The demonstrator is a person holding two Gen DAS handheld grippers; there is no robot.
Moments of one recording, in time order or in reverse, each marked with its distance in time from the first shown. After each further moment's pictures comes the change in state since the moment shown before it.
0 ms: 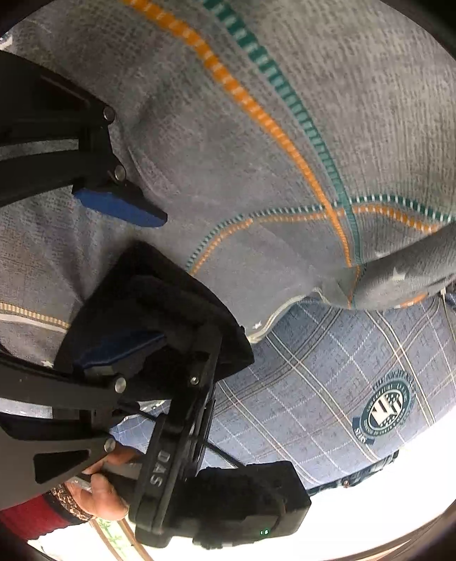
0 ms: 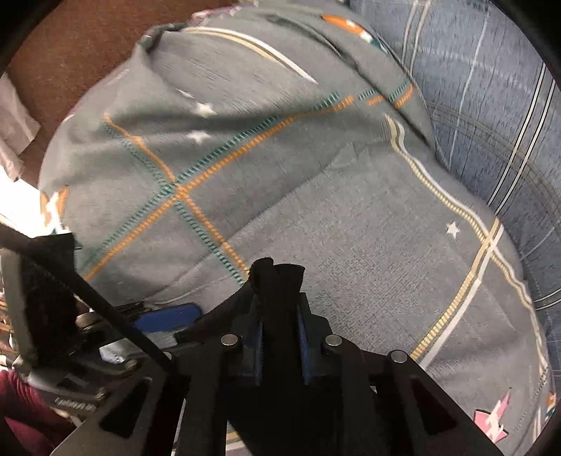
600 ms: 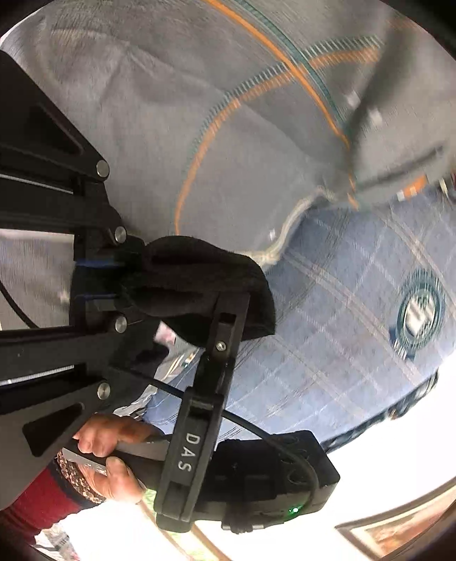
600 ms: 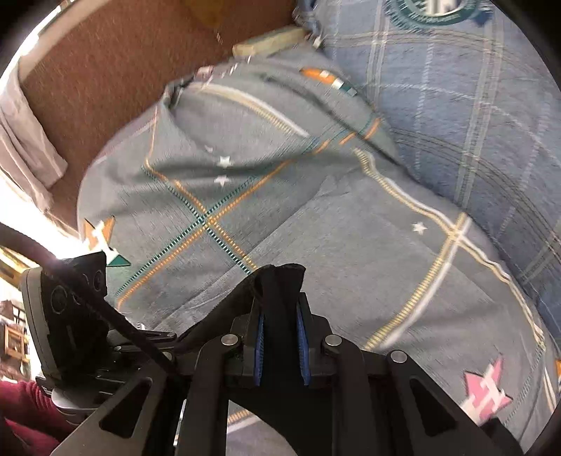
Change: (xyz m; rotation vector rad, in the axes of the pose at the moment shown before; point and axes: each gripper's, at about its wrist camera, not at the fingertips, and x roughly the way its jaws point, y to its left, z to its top) left arm -0.008 -0.093 -0.008 0.201 0.067 -0.126; right arm -0.079 -0.021 -0.027 0.111 -0.164 0.014
